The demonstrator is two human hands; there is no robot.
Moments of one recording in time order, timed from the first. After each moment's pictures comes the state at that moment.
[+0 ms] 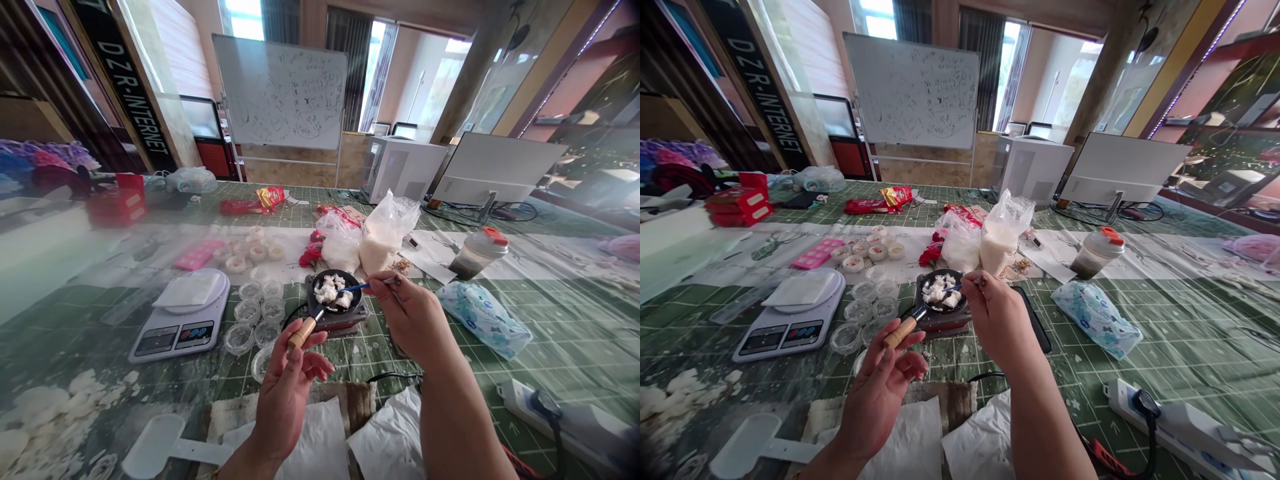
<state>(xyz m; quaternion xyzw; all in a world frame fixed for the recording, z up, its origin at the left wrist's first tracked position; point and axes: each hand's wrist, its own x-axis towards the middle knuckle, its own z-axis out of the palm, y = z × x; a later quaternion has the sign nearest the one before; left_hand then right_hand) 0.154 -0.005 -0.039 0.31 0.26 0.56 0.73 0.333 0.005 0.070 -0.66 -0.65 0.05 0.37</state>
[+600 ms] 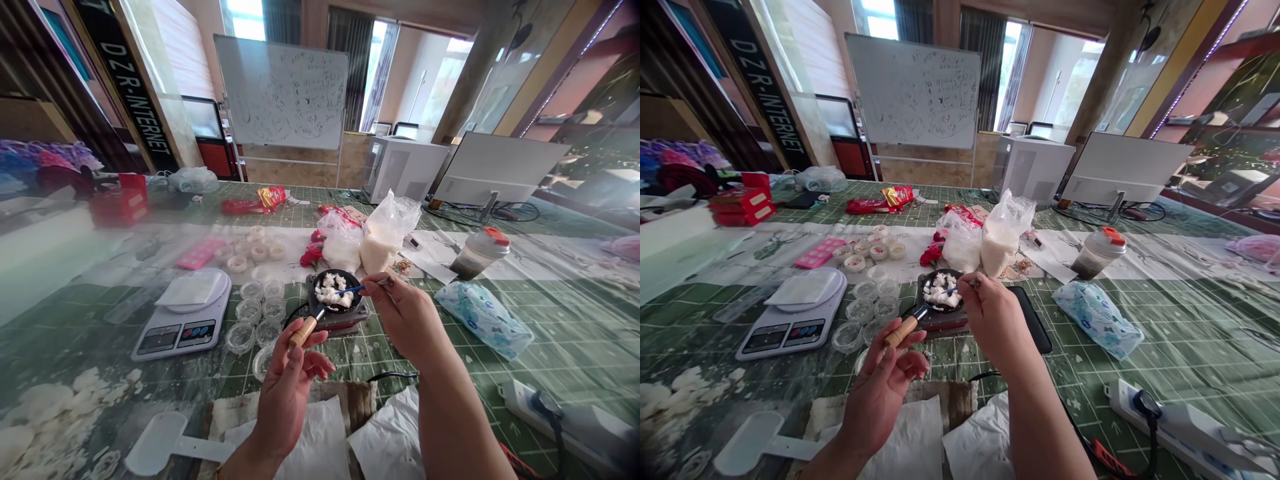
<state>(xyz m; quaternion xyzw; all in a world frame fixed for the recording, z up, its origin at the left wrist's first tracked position) 0.153 -0.005 -0.038 0.31 0.27 0.56 0.72 0.328 0.008 0.068 -0.66 -0.66 0.06 0.36</state>
